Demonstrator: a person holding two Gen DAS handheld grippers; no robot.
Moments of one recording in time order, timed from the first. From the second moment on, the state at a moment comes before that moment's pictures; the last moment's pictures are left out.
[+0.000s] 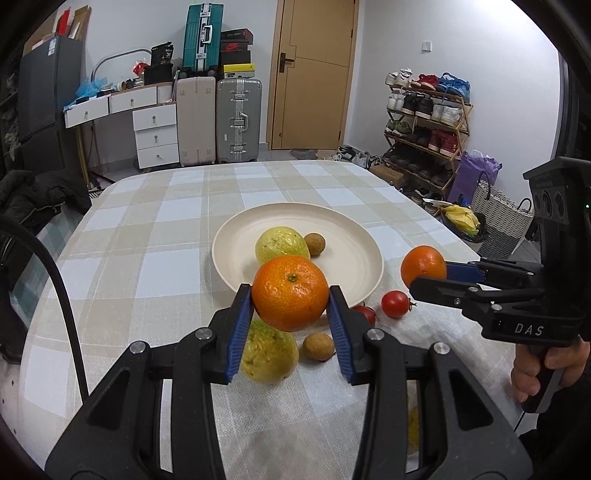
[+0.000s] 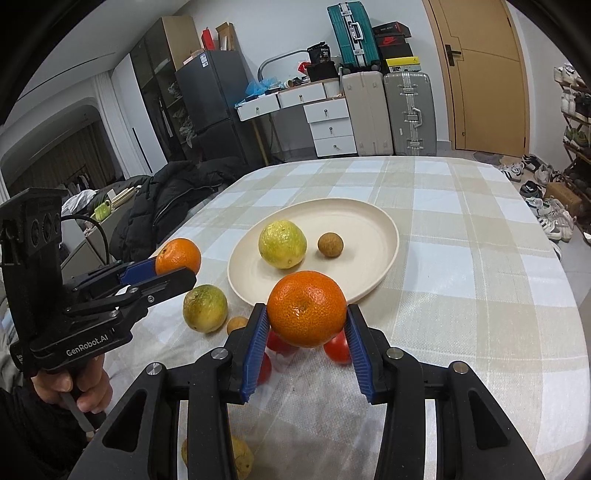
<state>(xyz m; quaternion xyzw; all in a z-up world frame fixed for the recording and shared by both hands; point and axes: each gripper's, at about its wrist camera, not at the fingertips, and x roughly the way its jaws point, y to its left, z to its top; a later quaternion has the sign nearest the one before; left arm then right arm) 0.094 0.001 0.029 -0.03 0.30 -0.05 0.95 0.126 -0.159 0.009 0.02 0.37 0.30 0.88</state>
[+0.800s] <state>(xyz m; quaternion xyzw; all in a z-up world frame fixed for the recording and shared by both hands) 0.153 -0.002 0.000 -0.03 0.34 -0.03 0.94 0.174 -0.140 -0.008 0.02 0.40 0.28 0.87</state>
